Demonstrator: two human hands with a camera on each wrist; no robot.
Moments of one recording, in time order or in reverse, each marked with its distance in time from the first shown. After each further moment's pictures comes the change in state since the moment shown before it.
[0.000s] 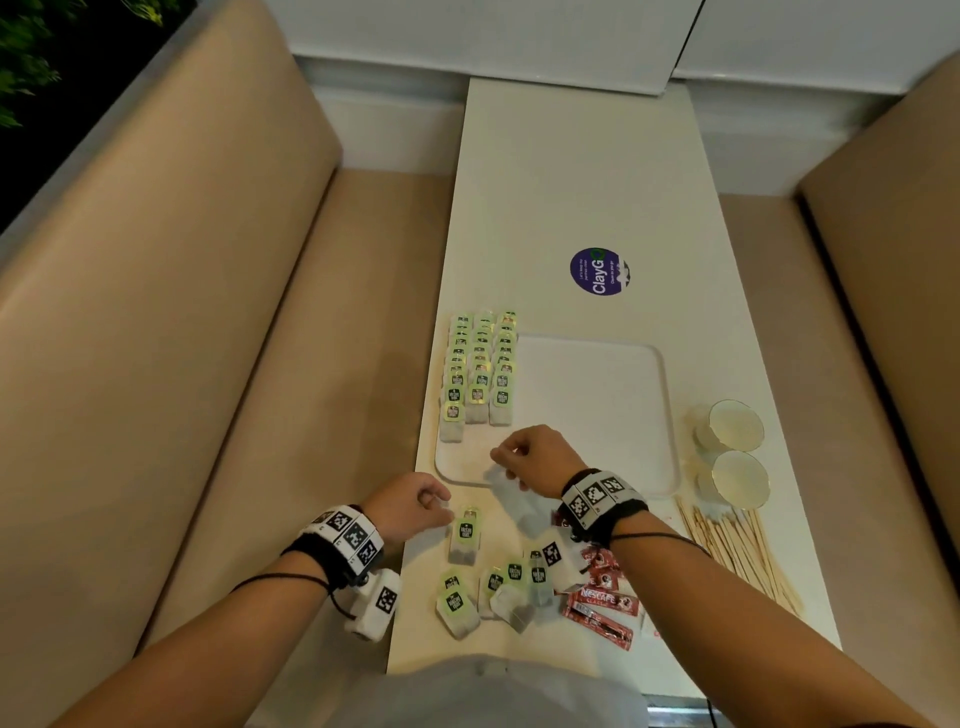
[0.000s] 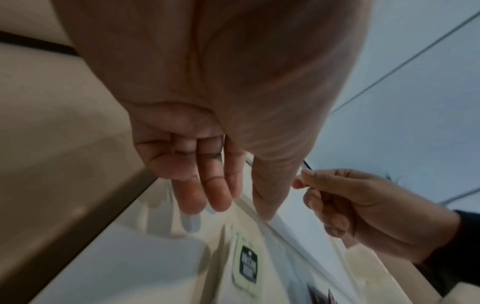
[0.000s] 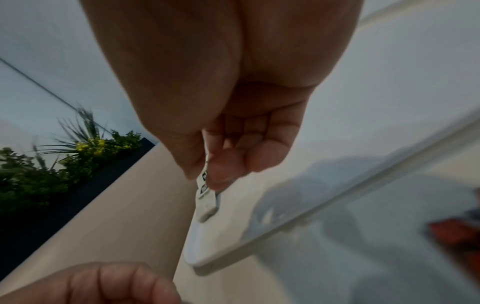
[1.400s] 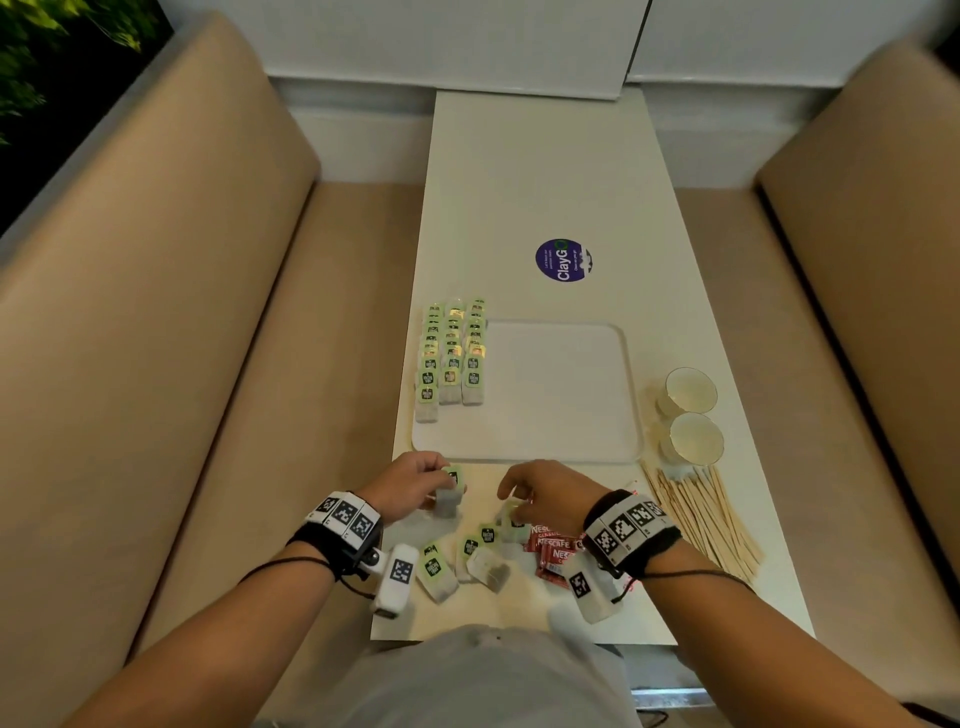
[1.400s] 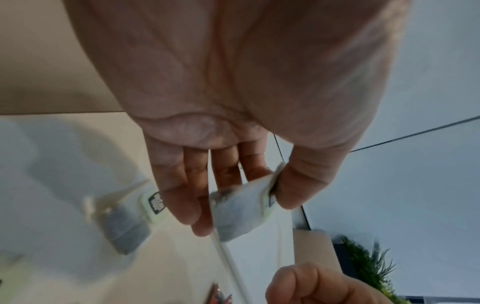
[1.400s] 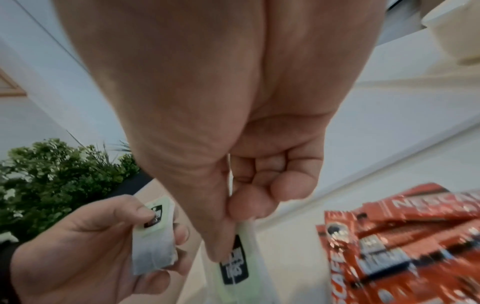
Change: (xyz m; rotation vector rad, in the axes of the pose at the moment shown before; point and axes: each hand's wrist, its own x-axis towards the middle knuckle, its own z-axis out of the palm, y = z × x) left_hand -0.027 0.047 0.036 -0.349 -0.040 0.027; right_hand -0.095 0.036 -0.009 -0.280 -0.218 -0.088
